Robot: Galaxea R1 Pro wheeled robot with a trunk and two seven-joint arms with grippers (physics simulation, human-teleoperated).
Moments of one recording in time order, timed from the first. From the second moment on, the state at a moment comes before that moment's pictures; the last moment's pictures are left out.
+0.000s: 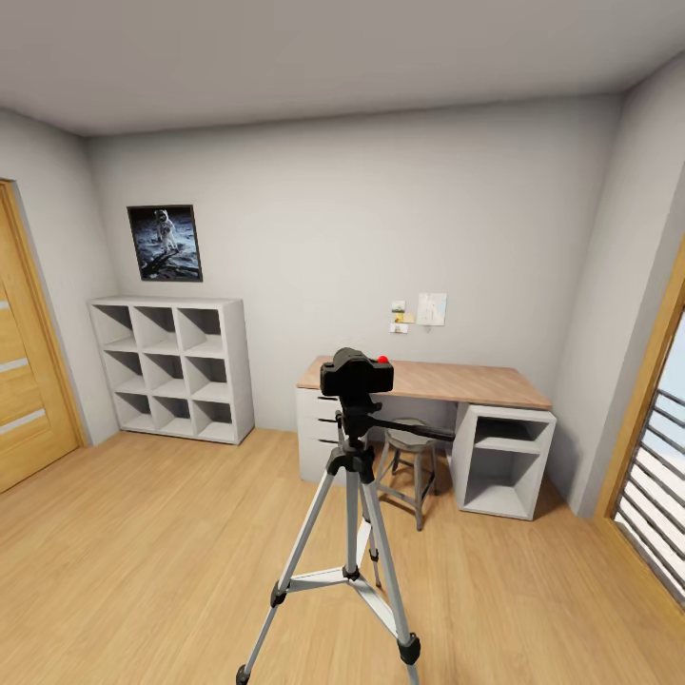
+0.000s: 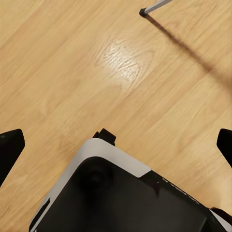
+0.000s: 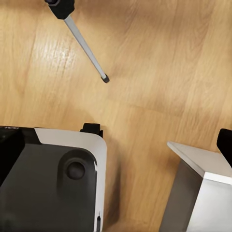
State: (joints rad) left arm -0.27 0.06 -0.48 -0.01 1.06 -0.04 0.13; right arm -0.27 -0.14 0.18 0.03 -0.11 -0.02 0.13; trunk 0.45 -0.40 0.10
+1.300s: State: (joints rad) left arm -0.27 0.06 -0.48 -0.01 1.06 -0.04 0.13; right arm -0.27 -0.14 0.18 0.03 -0.11 -0.02 0.13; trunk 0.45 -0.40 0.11
